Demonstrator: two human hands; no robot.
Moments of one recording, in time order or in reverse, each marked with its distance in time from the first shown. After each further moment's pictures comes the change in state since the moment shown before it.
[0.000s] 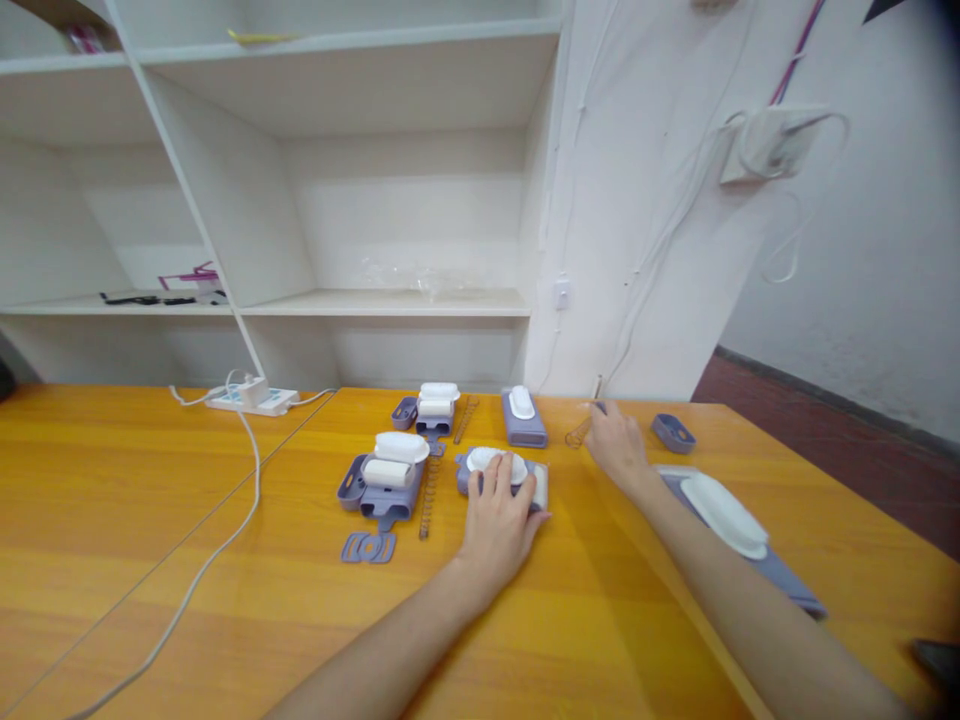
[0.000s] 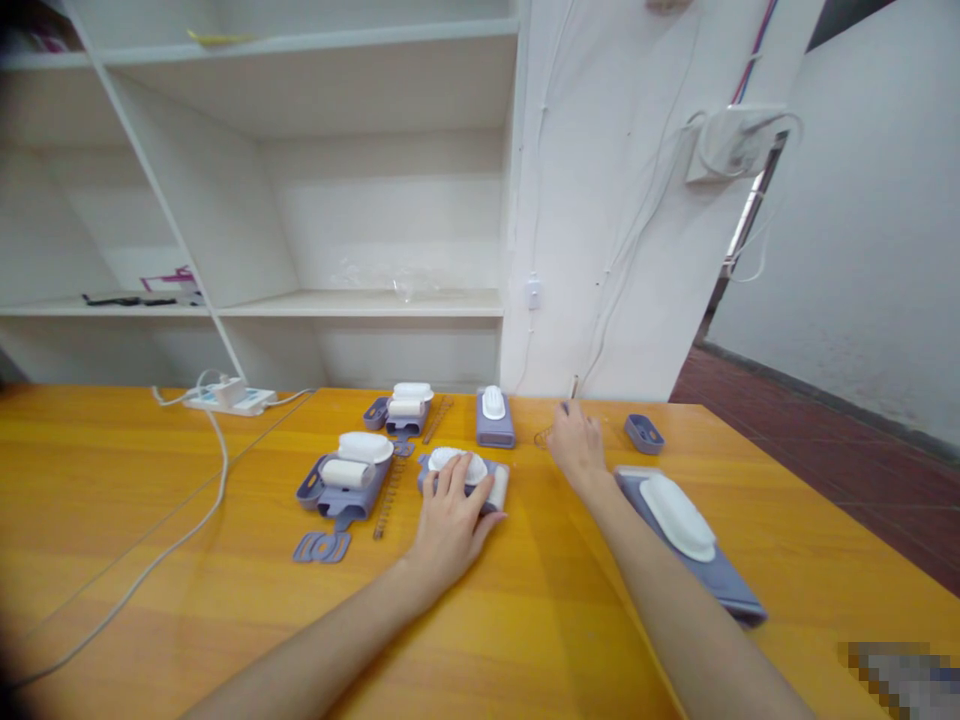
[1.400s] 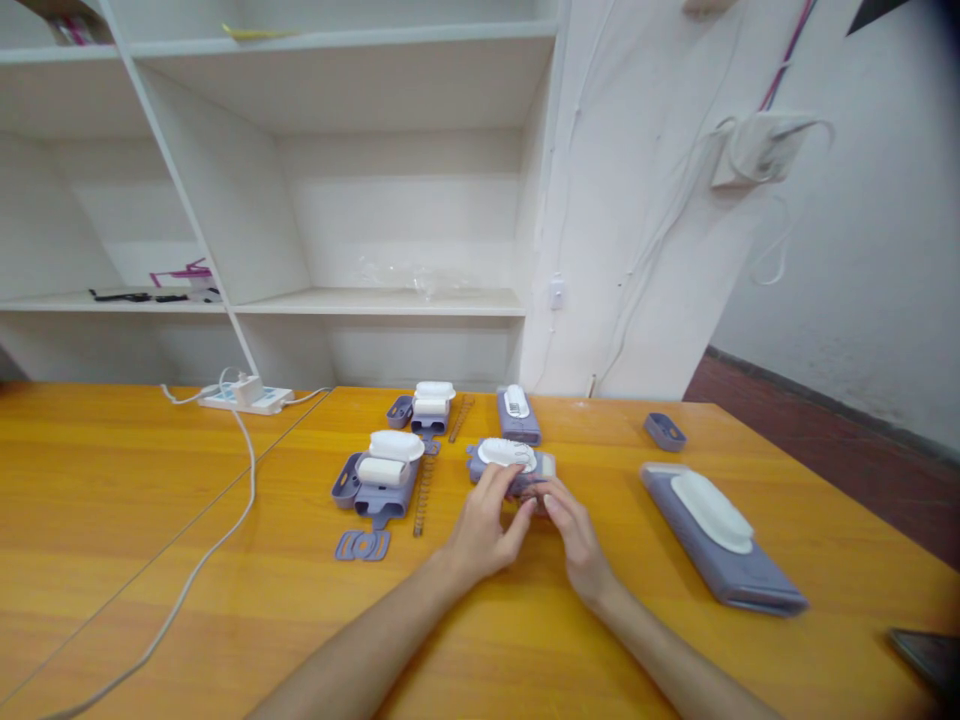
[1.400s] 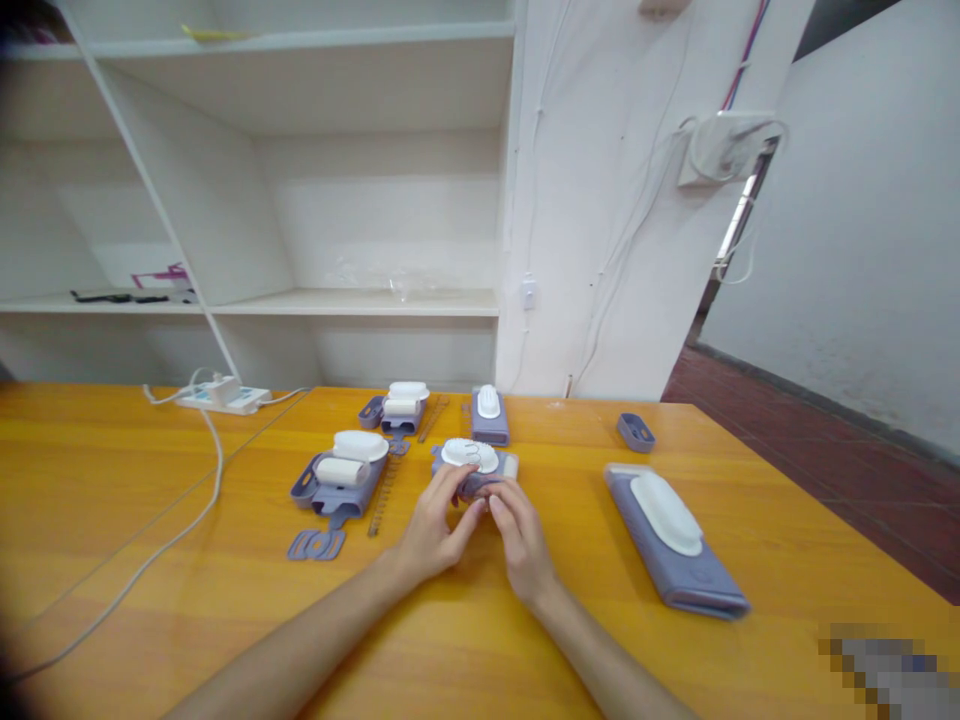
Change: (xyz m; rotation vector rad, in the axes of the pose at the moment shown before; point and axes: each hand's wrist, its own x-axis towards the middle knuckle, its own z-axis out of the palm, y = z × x) left_hand -0.002 -0.009 -0.009 -0.684 0.066 0.032; right_hand -0.122 -0.069 -0.032 1.492 -0.081 -0.118
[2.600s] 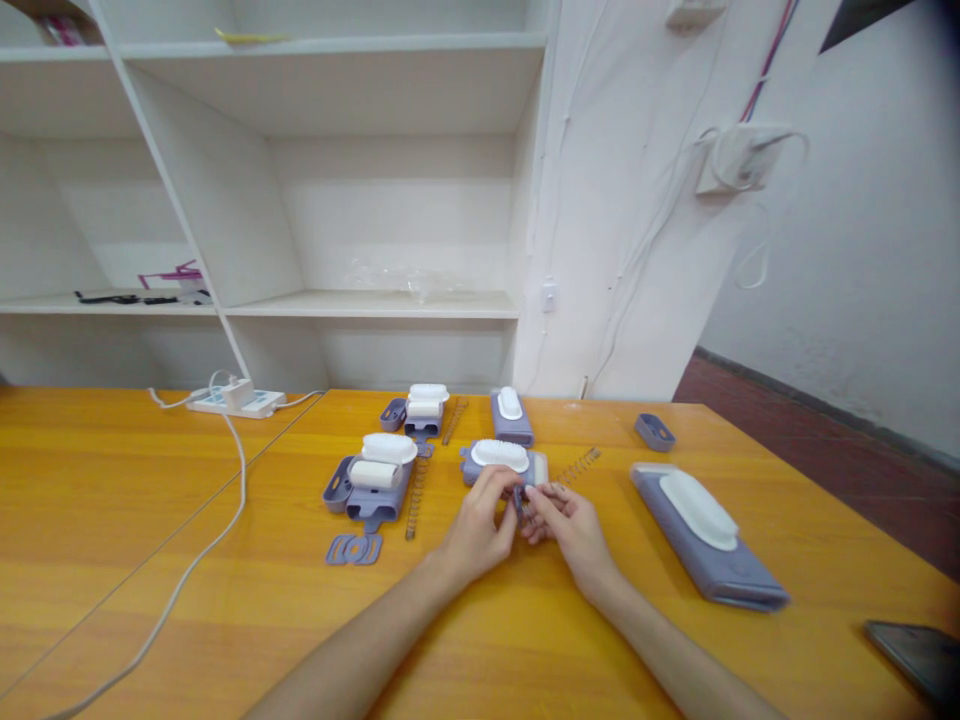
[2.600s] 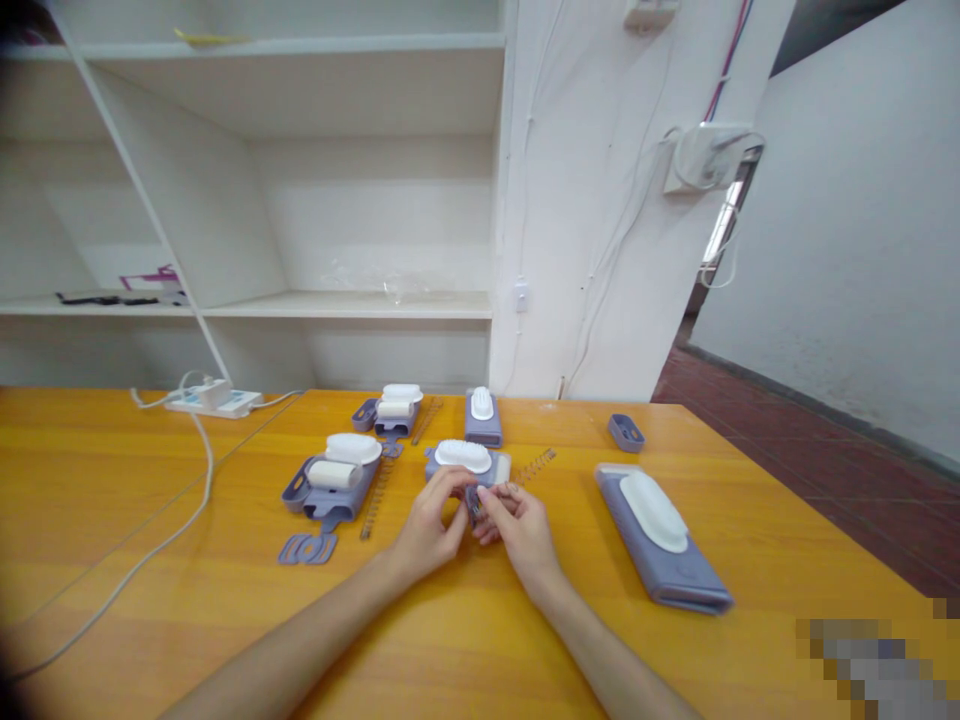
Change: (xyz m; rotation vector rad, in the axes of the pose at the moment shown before) left_hand 0.002 -0.006 0.008 -0.140 0.014 0.017; right_hand 0.004 0.014 -0.004 0.416 0.076 0.409
